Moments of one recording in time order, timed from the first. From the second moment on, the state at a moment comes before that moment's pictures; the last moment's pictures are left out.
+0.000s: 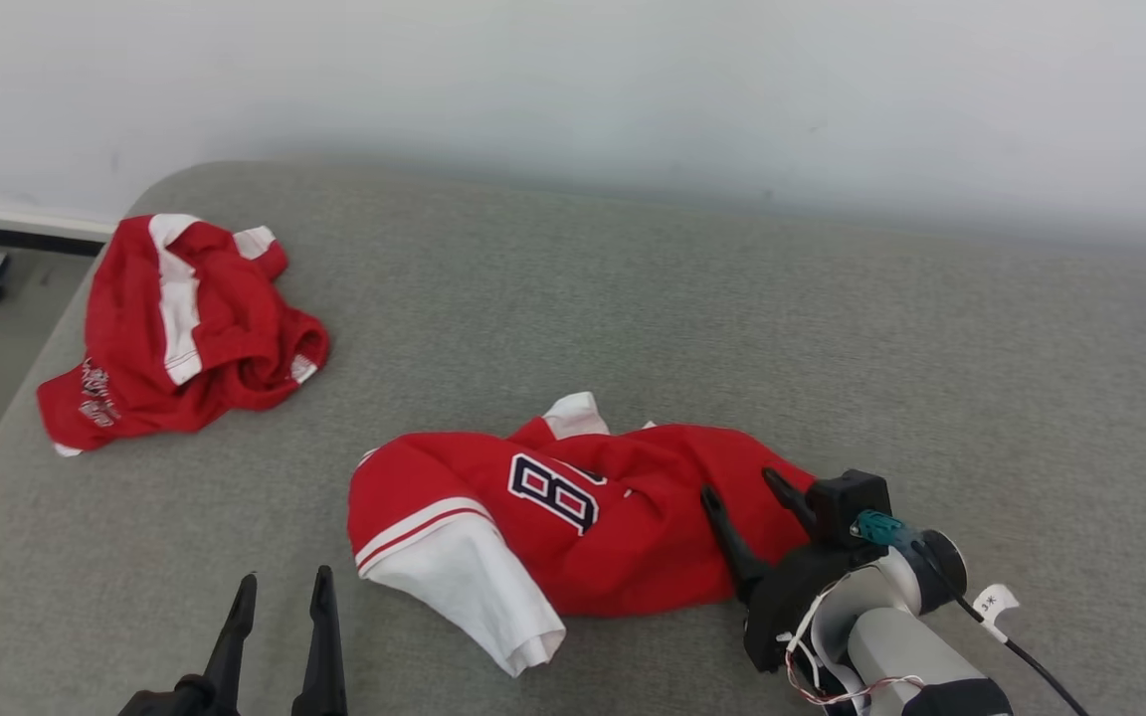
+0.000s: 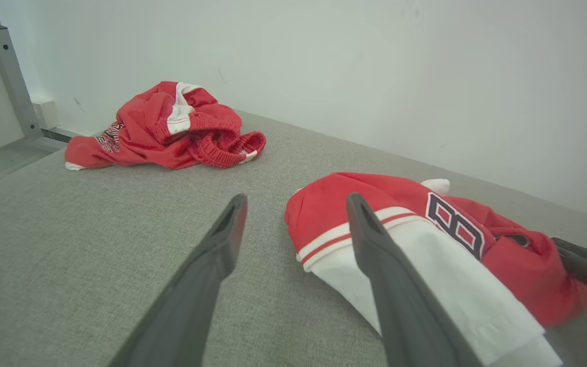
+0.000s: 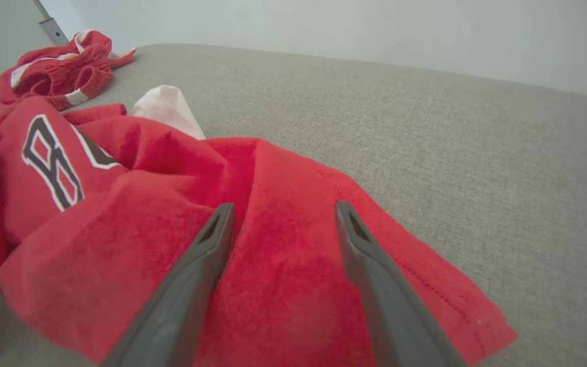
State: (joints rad) left arm 0.02 0.05 -0.03 0.17 -0.30 -0.12 -0.26; right arm -0.52 -0.09 0.39 0.87 0.30 0.13 -0.21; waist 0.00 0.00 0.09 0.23
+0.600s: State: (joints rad) left arm 0.01 0.05 -0.03 0.18 -0.34 -0.11 -0.26; right arm -0.58 -0.24 0.25 0.90 0.38 0.13 -0.26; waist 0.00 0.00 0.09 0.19
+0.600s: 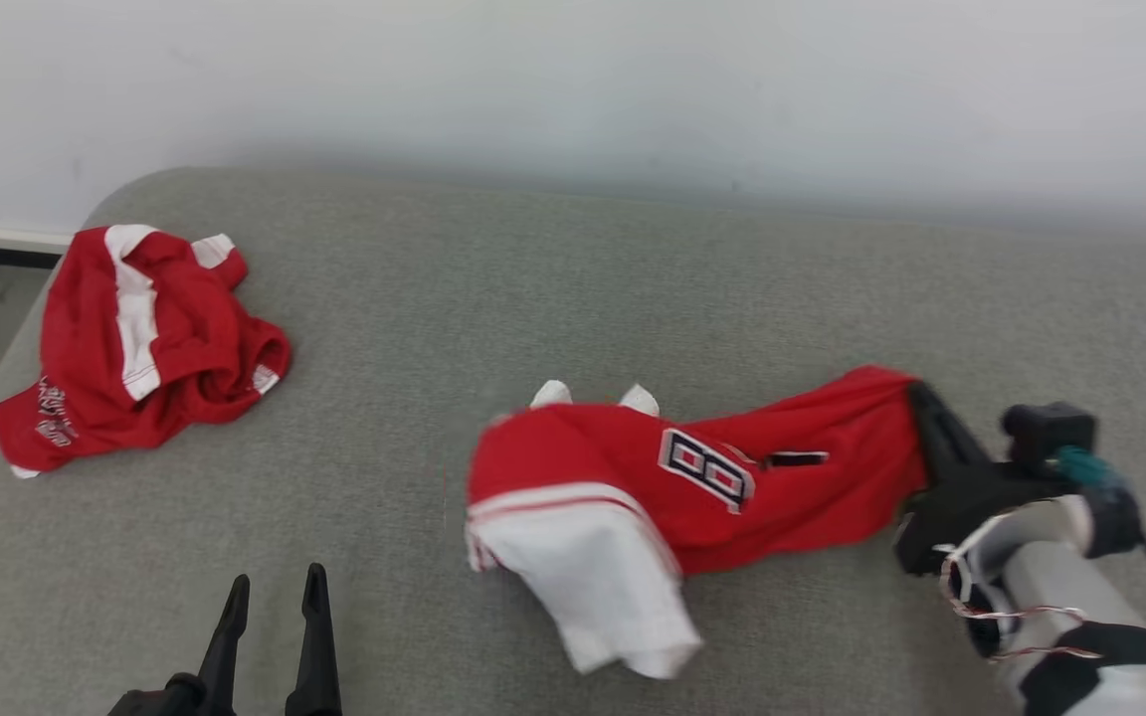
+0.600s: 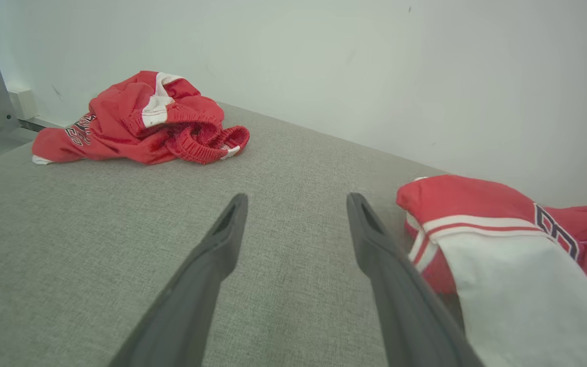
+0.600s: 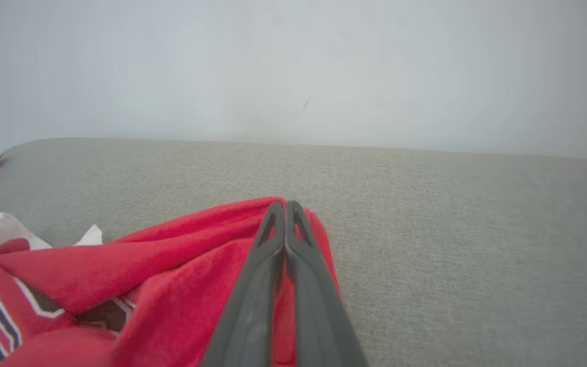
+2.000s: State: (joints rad) left arm 0.00 0.05 -0.20 0.28 -0.37 -0.12 -0.26; right arm -0.39 -0.25 0.03 0.51 0.28 0.13 -0.26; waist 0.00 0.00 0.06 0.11
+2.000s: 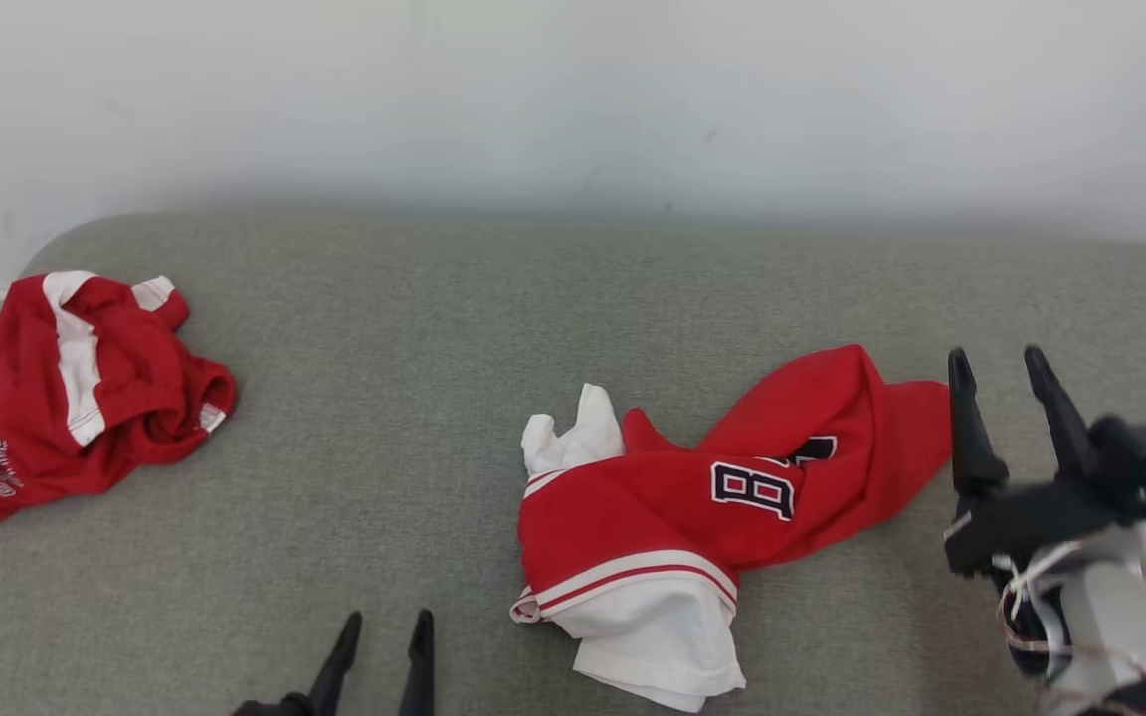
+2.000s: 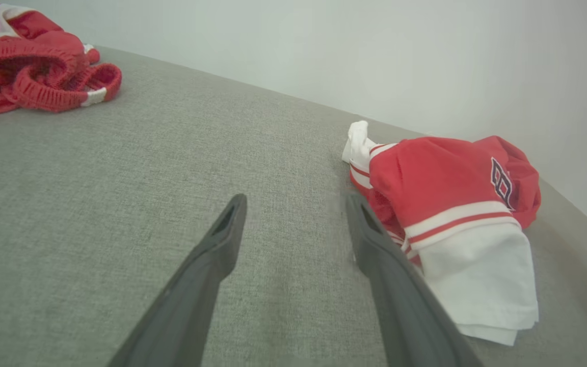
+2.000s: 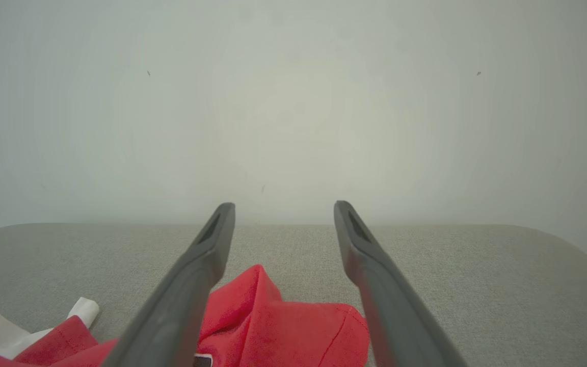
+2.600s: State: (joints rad) left arm -0.08 0.05 -0.44 0.49 -0.42 -0.13 -0.26; right arm -0.16 -0.11 -0.05 0.34 0.25 0.13 -0.26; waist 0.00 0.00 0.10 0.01
